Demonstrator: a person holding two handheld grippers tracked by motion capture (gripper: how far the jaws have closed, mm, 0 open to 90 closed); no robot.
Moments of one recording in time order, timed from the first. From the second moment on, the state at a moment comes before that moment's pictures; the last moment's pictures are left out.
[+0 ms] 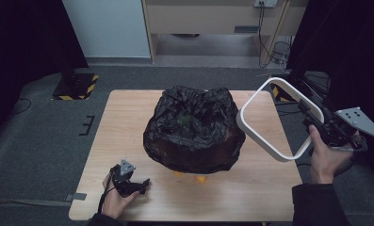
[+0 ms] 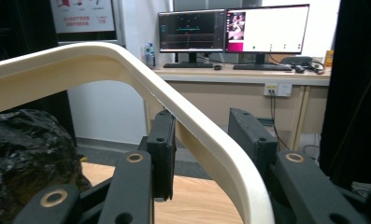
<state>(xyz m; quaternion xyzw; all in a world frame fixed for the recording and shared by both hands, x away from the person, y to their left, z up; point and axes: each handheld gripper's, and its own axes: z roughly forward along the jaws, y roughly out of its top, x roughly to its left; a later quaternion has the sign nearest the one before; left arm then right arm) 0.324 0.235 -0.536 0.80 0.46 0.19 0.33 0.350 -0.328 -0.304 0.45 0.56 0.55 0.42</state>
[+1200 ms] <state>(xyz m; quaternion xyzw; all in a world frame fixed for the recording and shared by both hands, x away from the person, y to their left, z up) 0.324 0.235 -0.536 0.80 0.46 0.19 0.33 0.353 -0.351 -0.347 0.50 0.53 0.52 0.44</state>
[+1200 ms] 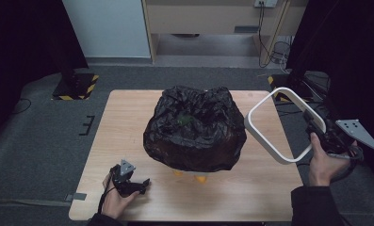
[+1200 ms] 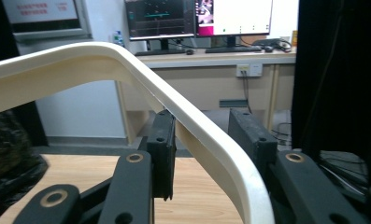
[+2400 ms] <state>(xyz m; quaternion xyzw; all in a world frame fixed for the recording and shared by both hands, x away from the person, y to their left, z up) 0.324 0.235 -0.536 0.80 0.46 0.19 0.33 0.370 -0.341 -0.426 0.53 0.58 0.46 0.42</state>
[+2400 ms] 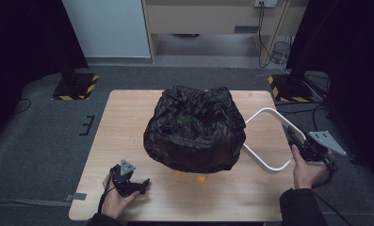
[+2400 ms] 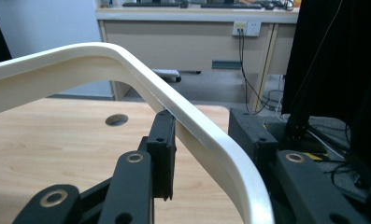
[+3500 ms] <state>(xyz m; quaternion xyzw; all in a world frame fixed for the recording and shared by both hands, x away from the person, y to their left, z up) 0.324 0.235 -0.536 0.80 0.46 0.19 0.33 0.377 -0.331 -0.492 0.54 0.64 0.41 0.35</state>
